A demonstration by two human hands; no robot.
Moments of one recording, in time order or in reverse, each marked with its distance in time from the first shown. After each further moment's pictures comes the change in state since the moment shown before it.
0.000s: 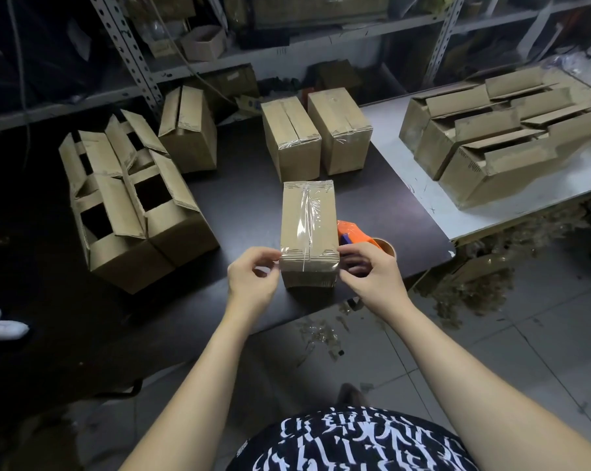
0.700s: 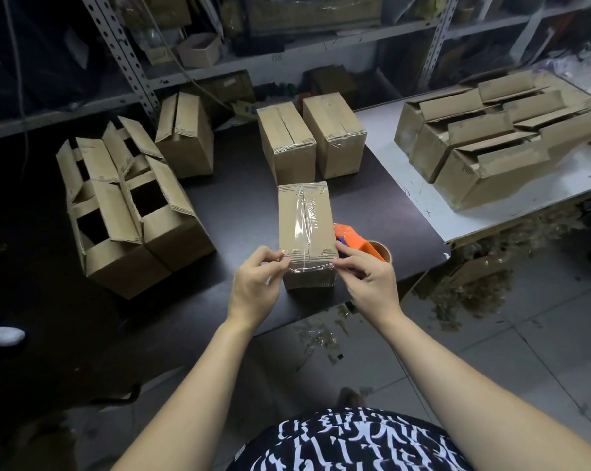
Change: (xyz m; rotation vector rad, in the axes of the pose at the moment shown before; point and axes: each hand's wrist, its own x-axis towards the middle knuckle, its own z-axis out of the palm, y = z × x) left_hand 0.005 -0.010 0.012 0.240 -0.001 0.535; right_hand -0.002 0.017 0.010 -0.047 0.165 -0.168
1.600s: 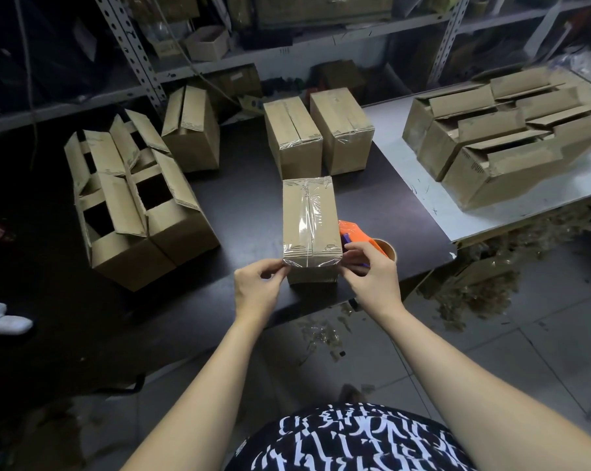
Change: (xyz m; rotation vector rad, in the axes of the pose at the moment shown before) left_hand -0.010 0.005 0.010 -0.186 0.039 -0.553; right_hand 0.005 -0.001 0.003 -0.003 -0.043 0.233
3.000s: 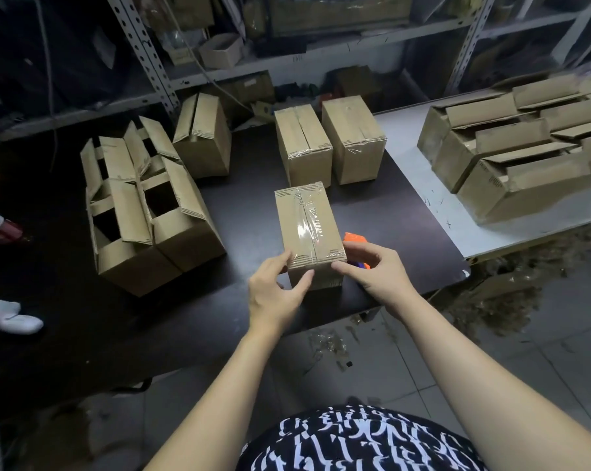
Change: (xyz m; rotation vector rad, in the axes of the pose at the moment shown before) left_hand 0.002 0.027 0.015 0.084 0.074 0.113; right_hand 0.048 -0.013 -0.020 0.162 -0.275 0.179
